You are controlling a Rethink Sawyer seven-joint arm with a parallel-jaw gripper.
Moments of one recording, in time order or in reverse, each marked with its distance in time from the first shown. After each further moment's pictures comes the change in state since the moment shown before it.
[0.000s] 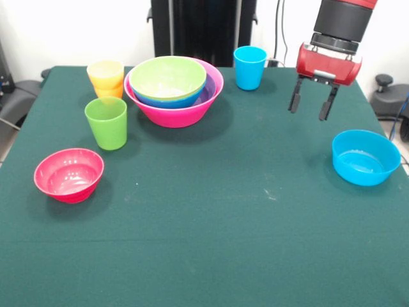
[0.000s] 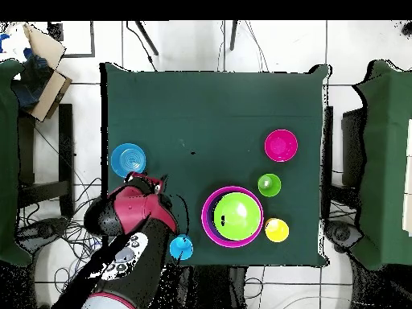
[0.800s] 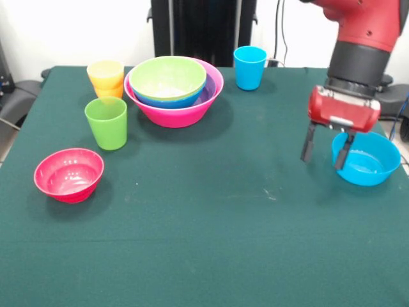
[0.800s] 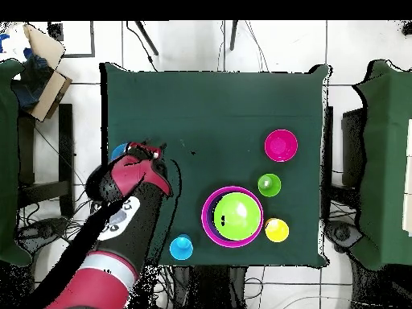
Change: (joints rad) arm 0.008 0.192 -0.054 -0.314 -0.017 0.036 0.000
